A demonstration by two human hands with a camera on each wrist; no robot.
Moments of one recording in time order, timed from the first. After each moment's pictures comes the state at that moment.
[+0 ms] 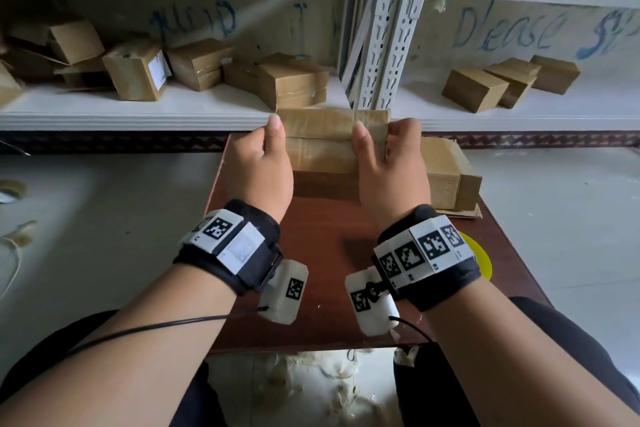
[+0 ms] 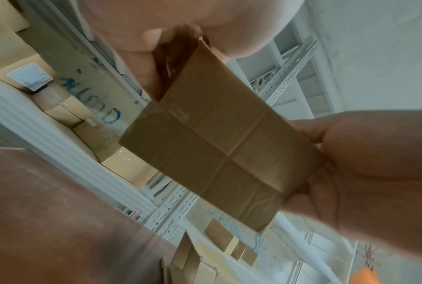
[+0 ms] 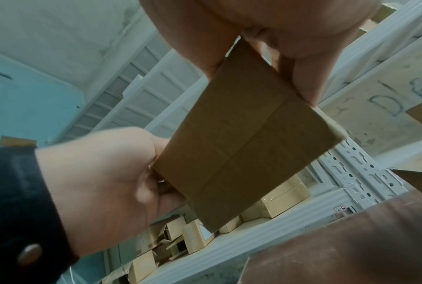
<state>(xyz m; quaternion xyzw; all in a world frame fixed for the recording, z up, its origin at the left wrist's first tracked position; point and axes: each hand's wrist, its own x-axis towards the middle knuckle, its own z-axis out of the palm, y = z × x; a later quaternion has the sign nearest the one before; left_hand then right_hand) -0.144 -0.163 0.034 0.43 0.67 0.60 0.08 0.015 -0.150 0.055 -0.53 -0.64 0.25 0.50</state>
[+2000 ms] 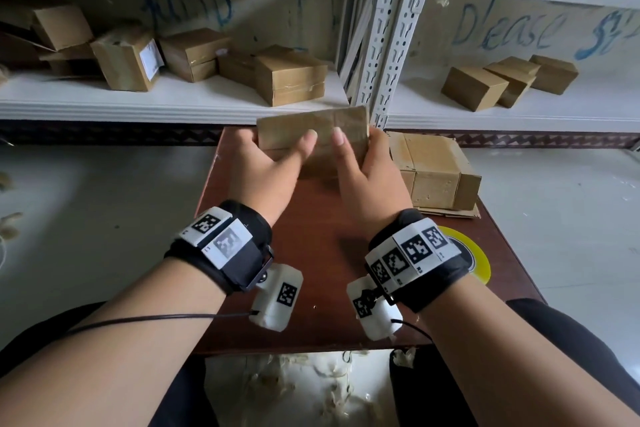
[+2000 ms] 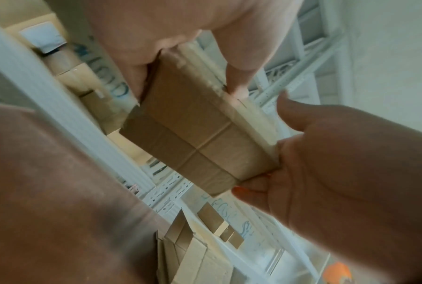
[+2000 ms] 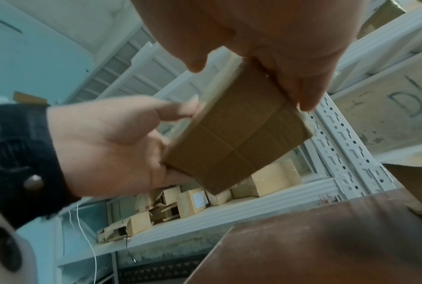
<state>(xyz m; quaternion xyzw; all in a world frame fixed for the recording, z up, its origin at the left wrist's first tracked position) -0.142 -0.158 0.022 0.38 0.67 0.60 0.22 0.006 -0.140 0.035 -0.51 -0.68 0.31 0.42</state>
